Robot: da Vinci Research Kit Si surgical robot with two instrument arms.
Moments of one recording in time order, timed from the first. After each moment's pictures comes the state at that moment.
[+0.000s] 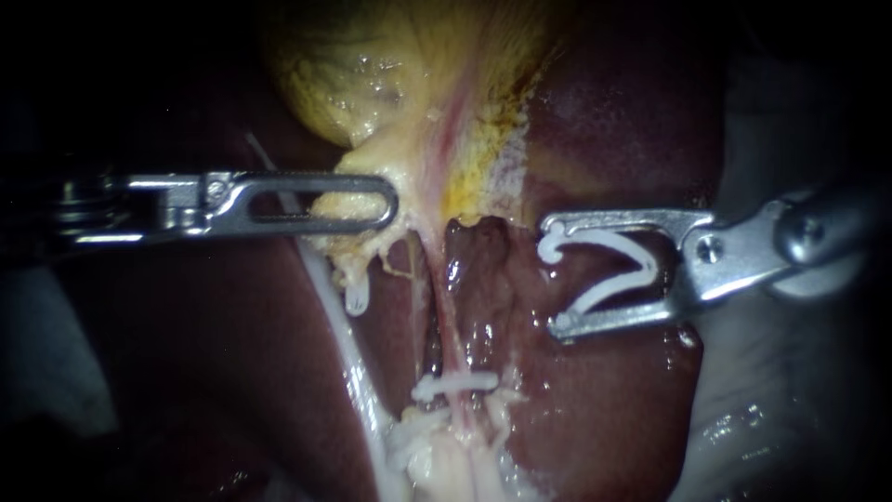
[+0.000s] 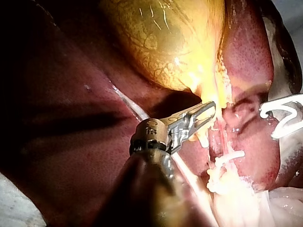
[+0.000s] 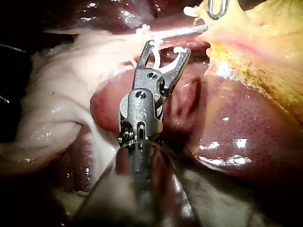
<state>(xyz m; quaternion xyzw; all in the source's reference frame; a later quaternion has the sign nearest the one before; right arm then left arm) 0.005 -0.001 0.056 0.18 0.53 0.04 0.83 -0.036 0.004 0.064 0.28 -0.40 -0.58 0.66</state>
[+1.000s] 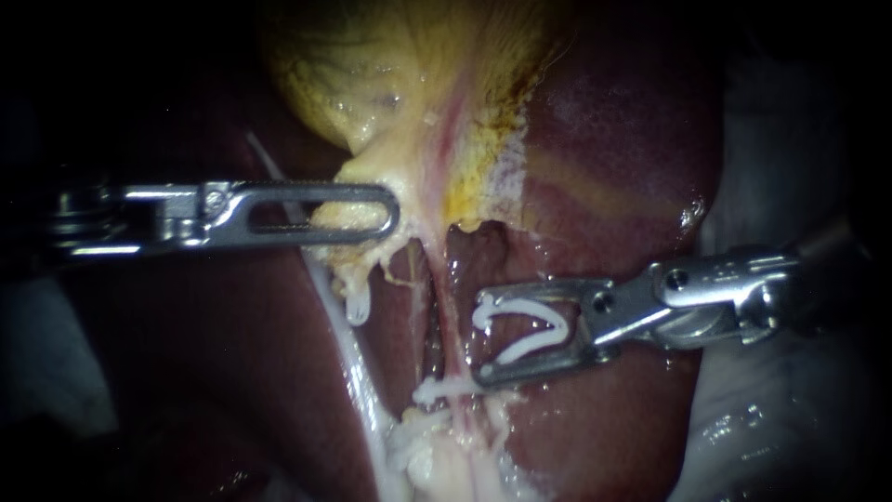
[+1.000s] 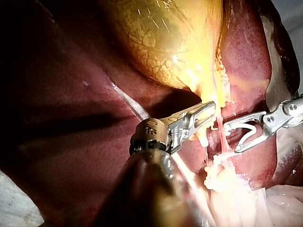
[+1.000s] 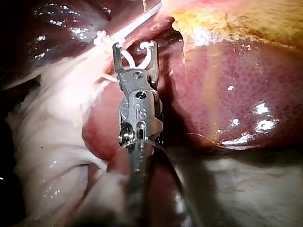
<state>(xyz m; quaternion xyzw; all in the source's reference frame) 0.010 -0.004 0.064 0.27 0.49 0.15 0.82 -0.036 0.003 0.064 0.27 -0.40 -0.58 0.66</state>
